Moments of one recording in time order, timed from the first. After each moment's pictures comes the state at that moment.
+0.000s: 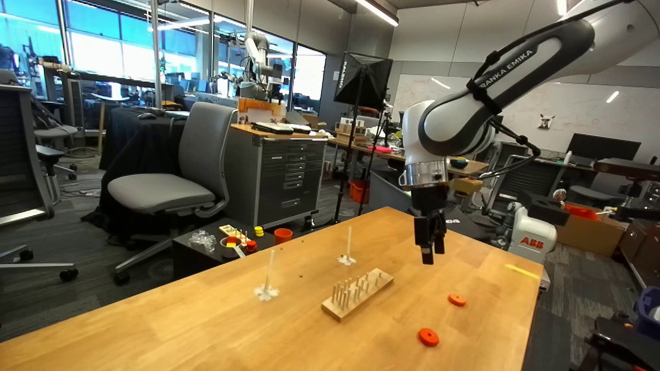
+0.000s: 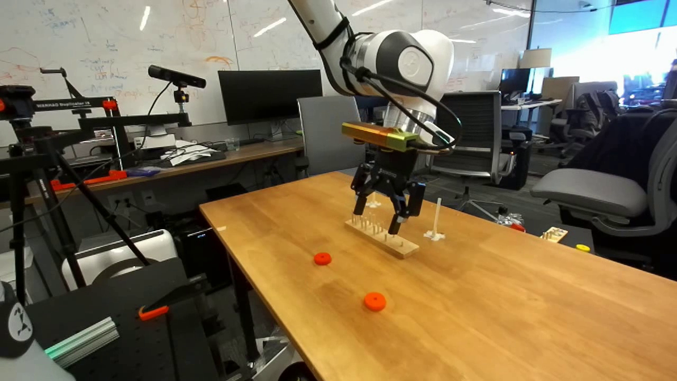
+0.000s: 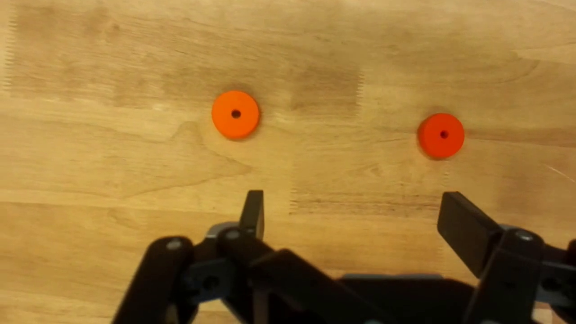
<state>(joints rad) -0.01 0.50 0.04 -1.92 0.03 2.05 -0.13</state>
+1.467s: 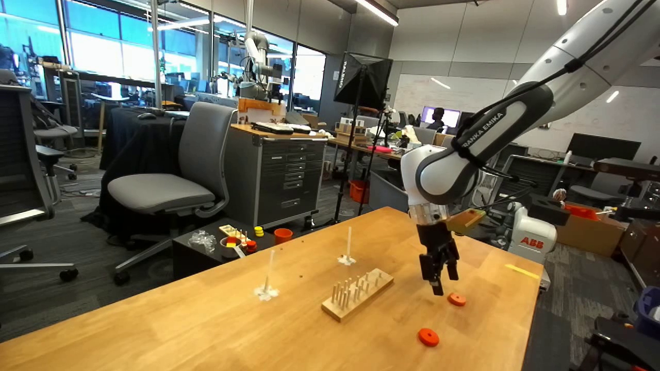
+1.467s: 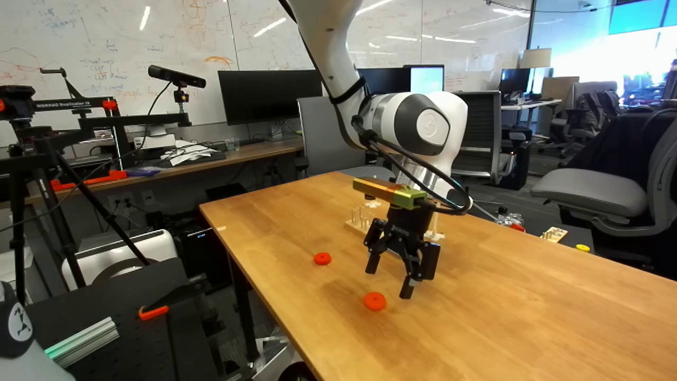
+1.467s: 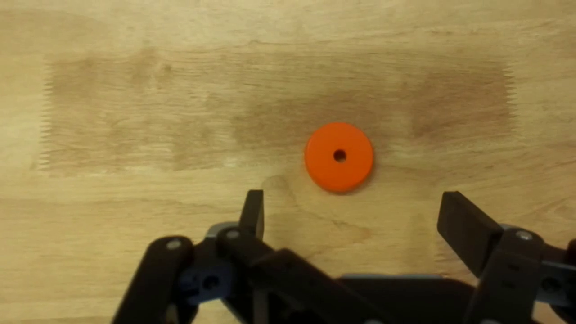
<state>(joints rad) -0.01 0.68 -0.03 -1.89 -0.07 2.10 0.02</state>
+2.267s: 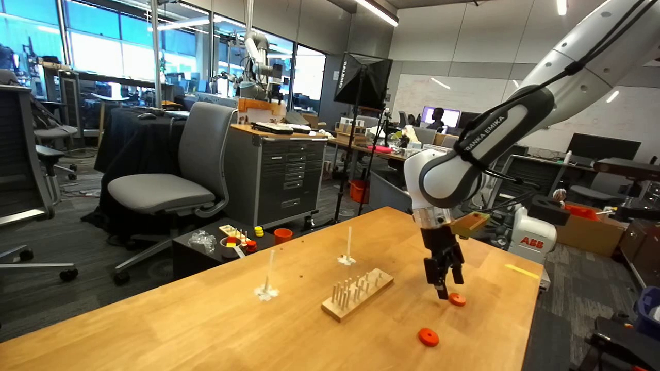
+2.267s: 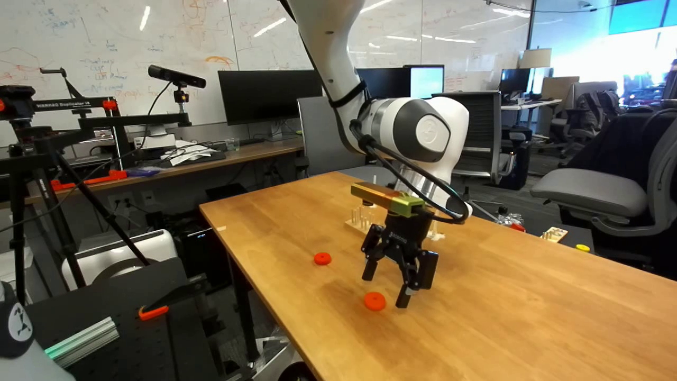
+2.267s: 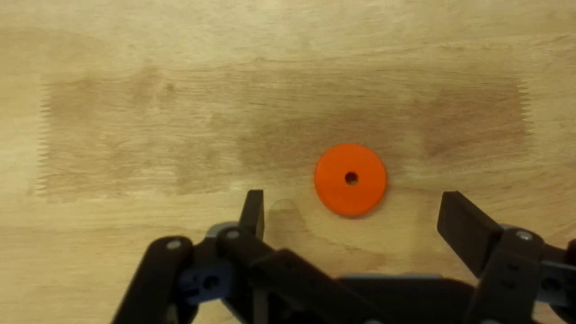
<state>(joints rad) -0.03 0.68 -0.03 -1.92 -0.06 2.11 0.01</state>
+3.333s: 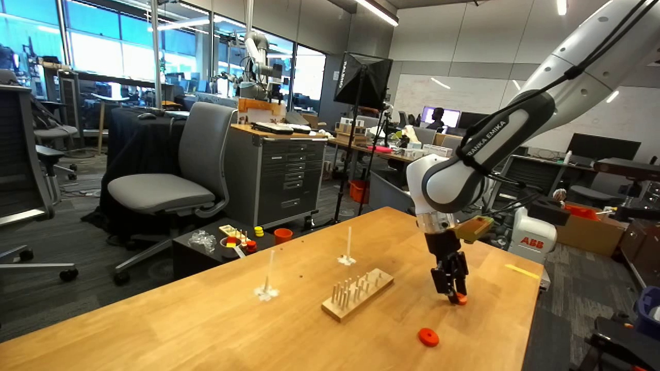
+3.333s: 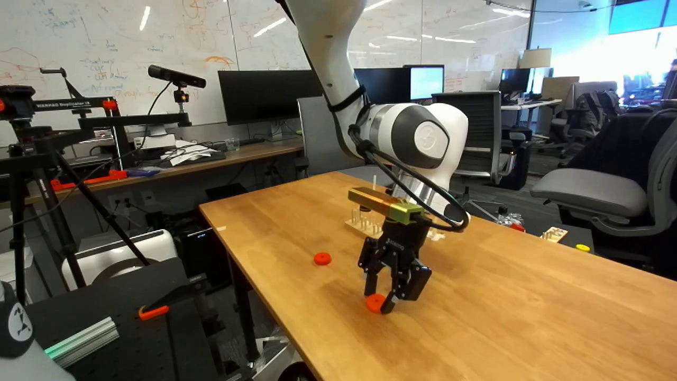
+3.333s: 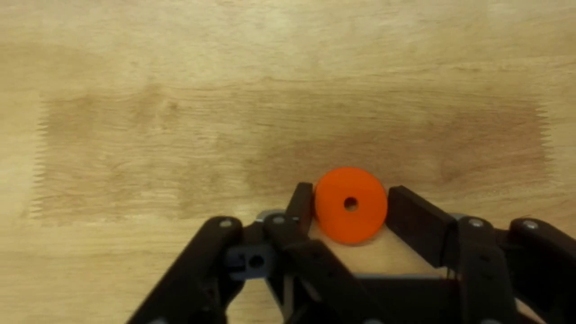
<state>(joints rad) -0.03 0.69 -0.04 -1.94 -0.07 2.11 0.00</state>
